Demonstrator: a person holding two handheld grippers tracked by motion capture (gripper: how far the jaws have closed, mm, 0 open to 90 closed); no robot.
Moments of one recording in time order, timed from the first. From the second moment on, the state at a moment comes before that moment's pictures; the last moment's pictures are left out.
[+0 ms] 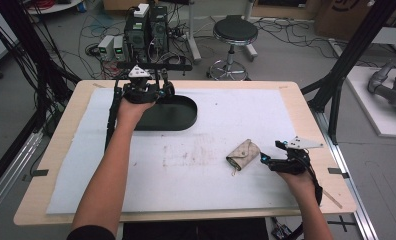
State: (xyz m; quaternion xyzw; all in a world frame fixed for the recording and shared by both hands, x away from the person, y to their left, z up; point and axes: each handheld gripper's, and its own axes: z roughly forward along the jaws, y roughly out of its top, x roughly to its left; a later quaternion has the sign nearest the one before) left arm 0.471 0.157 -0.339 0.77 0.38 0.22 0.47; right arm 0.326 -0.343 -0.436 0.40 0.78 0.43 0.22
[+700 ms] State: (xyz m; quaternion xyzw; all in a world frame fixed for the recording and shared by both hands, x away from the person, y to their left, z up) left arm 0.382 0.201 -0.382 0.77 0.35 0.19 0.50; right arm 0.334 -0.336 -0.437 0.40 0.78 0.42 0.22
